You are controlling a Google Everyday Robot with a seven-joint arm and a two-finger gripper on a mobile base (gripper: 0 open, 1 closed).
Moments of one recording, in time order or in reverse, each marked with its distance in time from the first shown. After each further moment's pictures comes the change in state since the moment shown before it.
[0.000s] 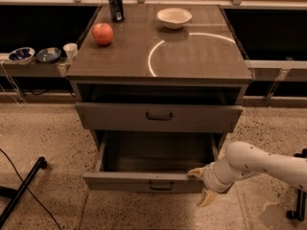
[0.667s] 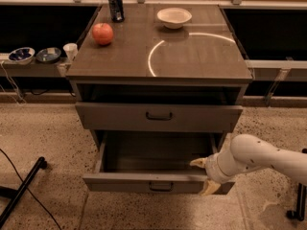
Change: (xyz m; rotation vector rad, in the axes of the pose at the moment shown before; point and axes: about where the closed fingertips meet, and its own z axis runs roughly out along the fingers) arm -0.007 -0.026 -0.034 0.091 0.025 -0.034
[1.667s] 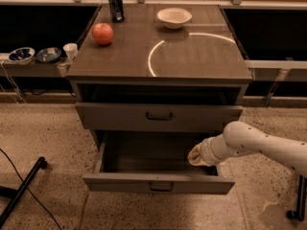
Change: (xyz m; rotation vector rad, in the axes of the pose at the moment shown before) arm 0.009 -0.079 0.007 0.117 0.011 -0.009
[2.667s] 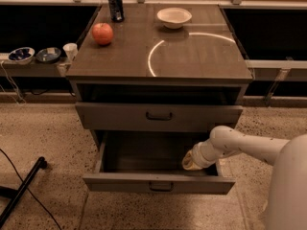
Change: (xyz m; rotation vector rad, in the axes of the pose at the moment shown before) arm 0.029 0.005 0.077 -0.088 0.014 0.079
